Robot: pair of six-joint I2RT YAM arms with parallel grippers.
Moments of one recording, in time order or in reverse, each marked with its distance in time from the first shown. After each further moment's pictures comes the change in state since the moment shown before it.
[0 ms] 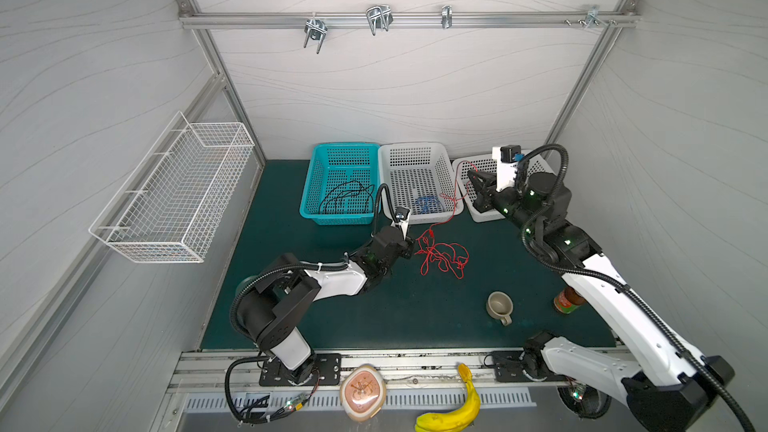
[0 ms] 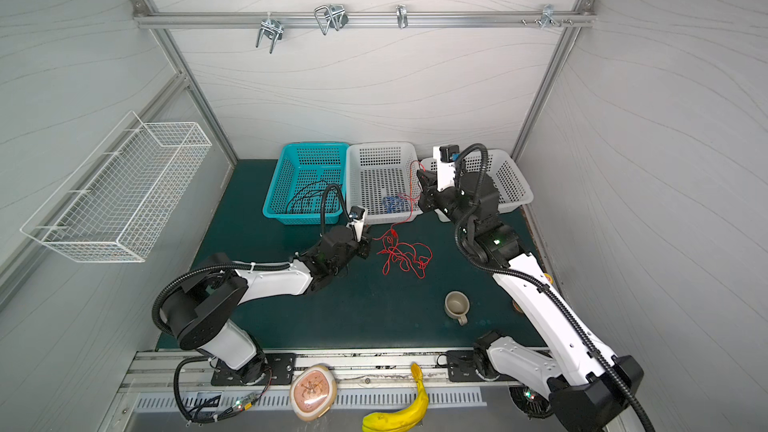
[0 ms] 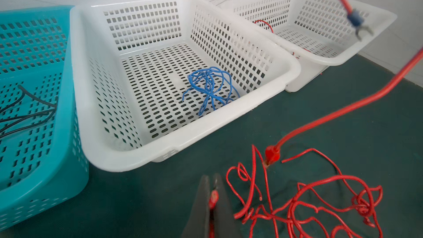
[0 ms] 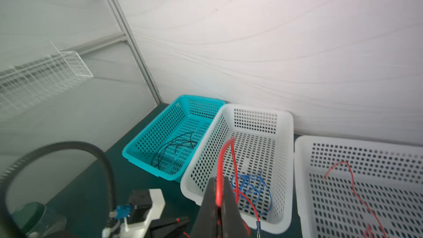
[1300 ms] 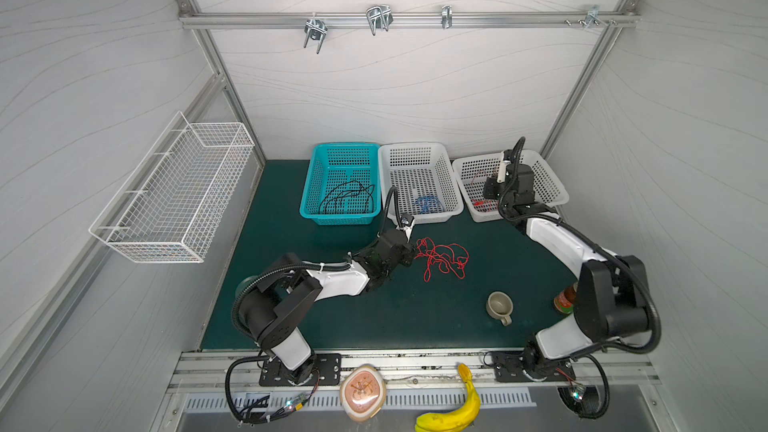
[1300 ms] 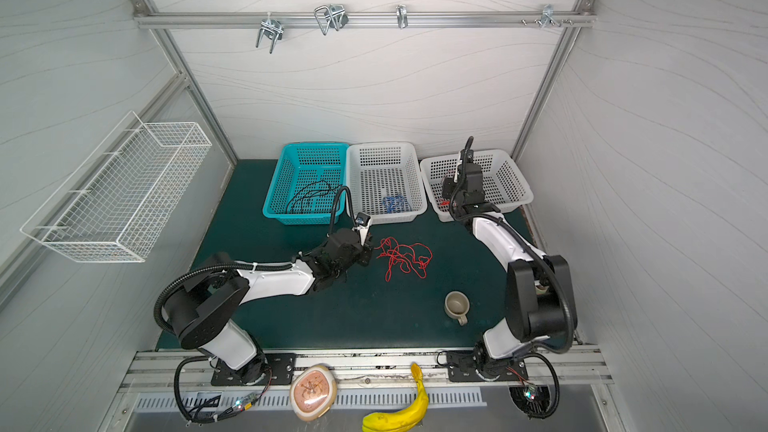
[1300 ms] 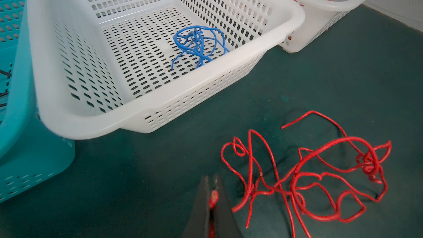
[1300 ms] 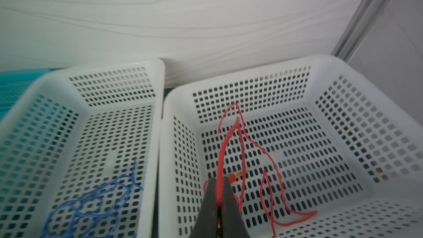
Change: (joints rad) left arm -0.025 0.001 0.010 -0.143 0.023 0.007; right arm -0.315 0.518 -0.095 0.230 0.255 0.005
